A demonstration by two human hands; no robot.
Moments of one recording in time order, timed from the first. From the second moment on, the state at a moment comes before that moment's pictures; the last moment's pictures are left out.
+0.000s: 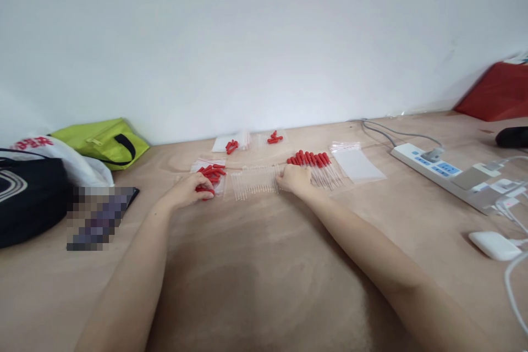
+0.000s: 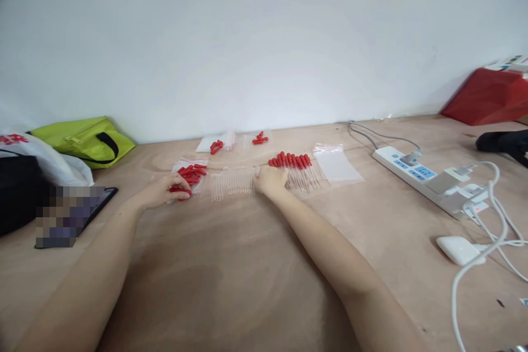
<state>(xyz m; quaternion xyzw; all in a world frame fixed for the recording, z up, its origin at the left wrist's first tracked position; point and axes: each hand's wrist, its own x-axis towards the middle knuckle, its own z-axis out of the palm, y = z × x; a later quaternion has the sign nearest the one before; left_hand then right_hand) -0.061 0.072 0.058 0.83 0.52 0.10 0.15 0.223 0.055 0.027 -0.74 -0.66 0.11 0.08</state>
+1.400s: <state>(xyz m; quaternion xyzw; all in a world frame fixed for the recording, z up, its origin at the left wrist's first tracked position) 0.066 0.021 -0.010 0.75 0.40 0.41 0.32 0.274 0.003 -0.013 -0.42 -0.84 0.08 0.32</state>
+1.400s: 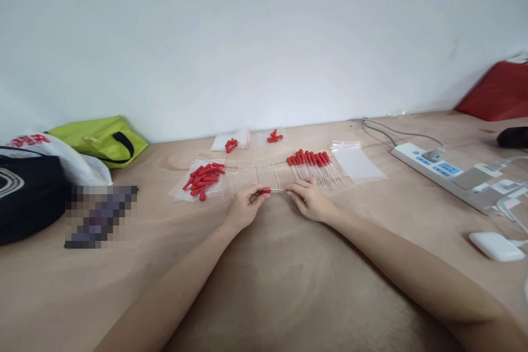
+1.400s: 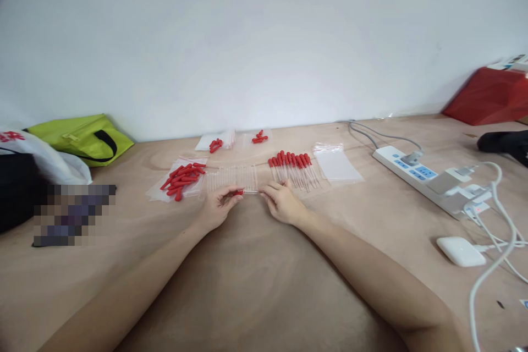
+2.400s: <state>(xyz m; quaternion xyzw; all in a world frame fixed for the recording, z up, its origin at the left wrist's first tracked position) 0.069 0.011 -0.001 0.90 0.26 0.33 0.07 0.271 -0.006 -0.004 -0.40 -0.89 -0.04 0.23</state>
